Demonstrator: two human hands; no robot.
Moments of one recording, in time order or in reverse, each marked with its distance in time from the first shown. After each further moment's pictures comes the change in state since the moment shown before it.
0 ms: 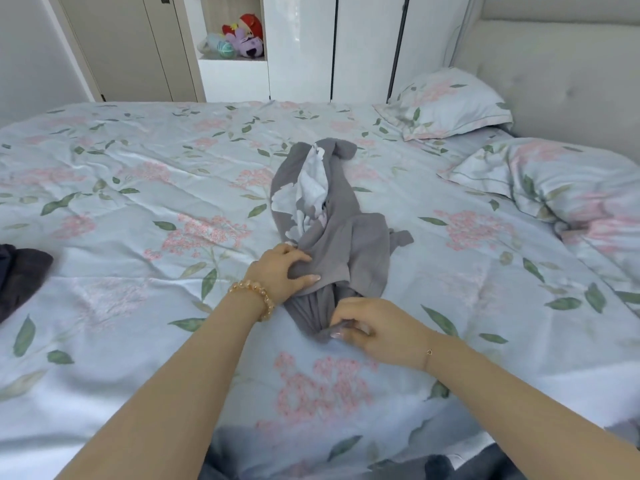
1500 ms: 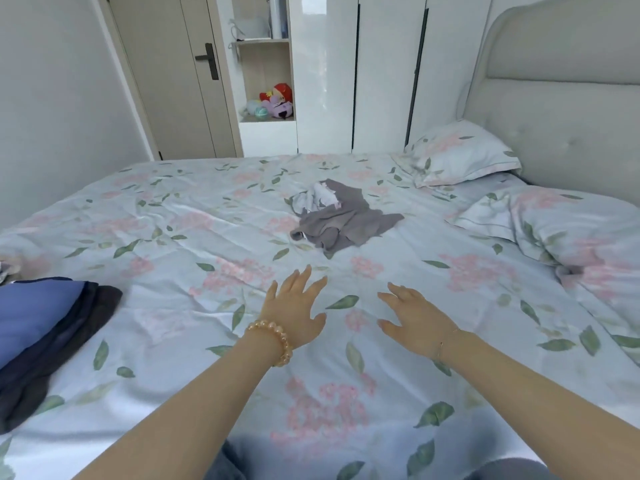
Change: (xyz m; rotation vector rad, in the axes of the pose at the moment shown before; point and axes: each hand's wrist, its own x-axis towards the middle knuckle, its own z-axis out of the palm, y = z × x) left_hand -0.055 0.069 -0.040 0.442 -0.015 -0.031; right_hand -0.012 0.008 -0.076 -0.347 -0.124 0.482
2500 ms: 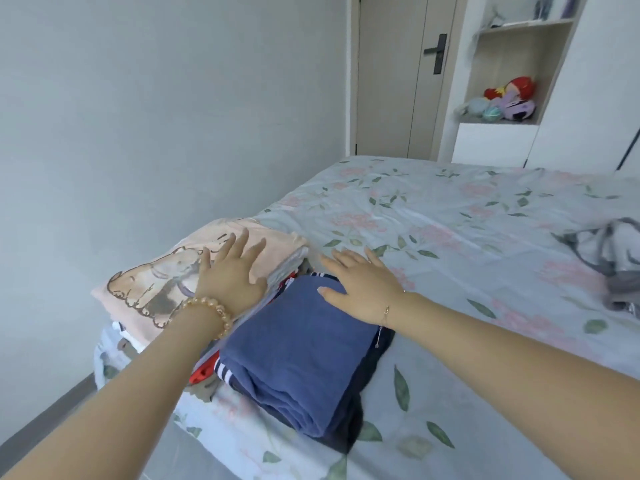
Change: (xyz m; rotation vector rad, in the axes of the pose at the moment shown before) left_hand -0.217 -0.516 -0.134 0.112 0.273 -0.739; right_hand 0.204 -0.571 -0.012 -0.097 0.076 -0.738
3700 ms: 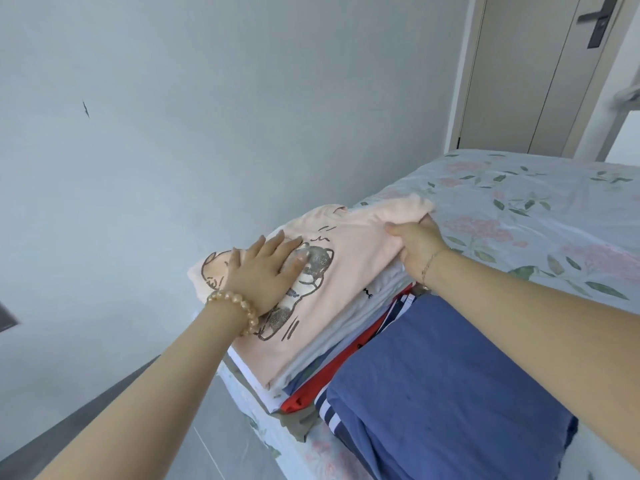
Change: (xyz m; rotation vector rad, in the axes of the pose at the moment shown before) left_hand 0.027 -0.149 0.038 -0.153 -0.016 -0.217; right_hand 0.224 -0.059 0.047 1.755 0.342 0.402
